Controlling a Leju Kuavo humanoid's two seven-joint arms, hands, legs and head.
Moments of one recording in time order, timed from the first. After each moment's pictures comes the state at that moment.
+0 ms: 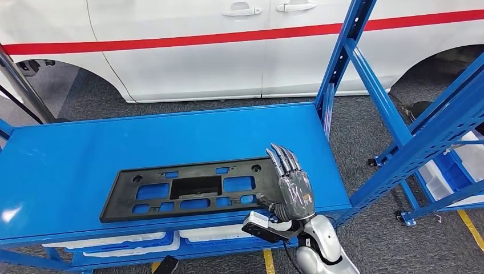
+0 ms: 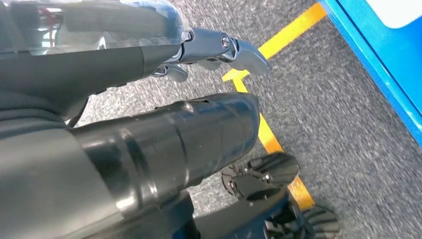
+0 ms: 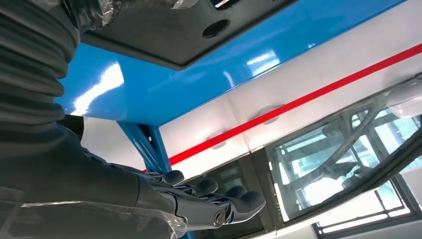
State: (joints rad) left arm -0.15 -0.22 0.88 -0.21 -1.24 0.09 -0.28; right arm -0.23 -0.04 0.57 -1.34 0.96 -0.55 -0.35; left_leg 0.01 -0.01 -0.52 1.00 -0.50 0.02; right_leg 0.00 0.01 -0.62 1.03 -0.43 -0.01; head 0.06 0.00
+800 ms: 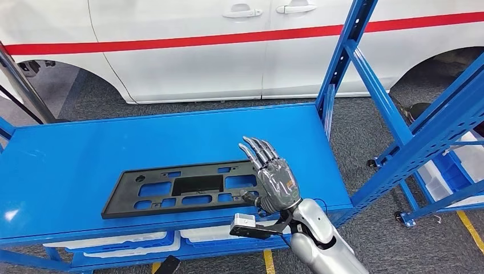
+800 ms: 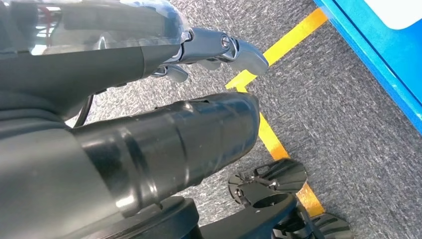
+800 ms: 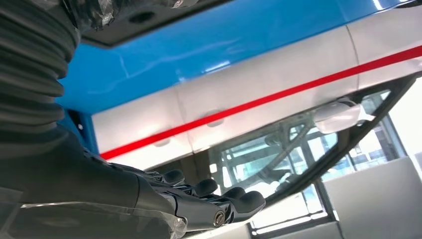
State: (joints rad) left arm -0.15 -0.22 0.84 -0.21 -1.26 0.10 -0.25; right arm -0.37 -0.06 0.69 -1.35 0.91 -0.42 -0.41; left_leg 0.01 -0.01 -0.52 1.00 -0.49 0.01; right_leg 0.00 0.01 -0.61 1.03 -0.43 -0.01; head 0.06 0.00
